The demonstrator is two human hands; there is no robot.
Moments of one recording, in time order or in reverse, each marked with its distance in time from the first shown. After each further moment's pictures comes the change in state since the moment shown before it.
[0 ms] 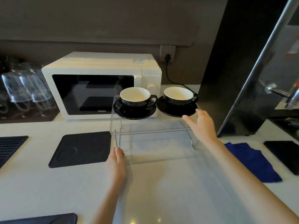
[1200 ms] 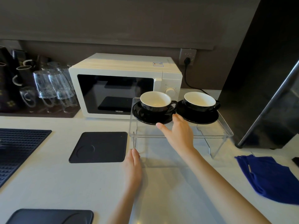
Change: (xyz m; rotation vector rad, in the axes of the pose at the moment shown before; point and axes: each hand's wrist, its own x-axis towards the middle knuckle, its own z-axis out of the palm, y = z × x) left_hand 0.001 0.002 0.001 0.005 0.015 0.011; right_hand -0.027 -0.098 0.069 0.002 -0.032 -0.179
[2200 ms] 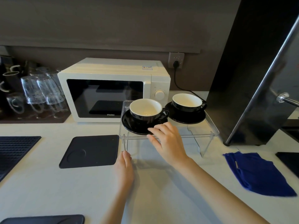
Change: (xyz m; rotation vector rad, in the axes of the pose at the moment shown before) left_hand -0.002 0.004 -0.002 0.014 -0.013 -0.002; right_hand -0.027 0.017 -0.001 -0.008 0.192 -0.522
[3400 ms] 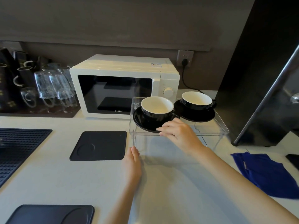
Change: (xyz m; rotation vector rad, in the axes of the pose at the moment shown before) left_hand 0.004 -0.008 0.003 -0.007 -0.006 -0.005; right_hand 0.018 0.010 -0.025 0.171 -0.371 -0.013
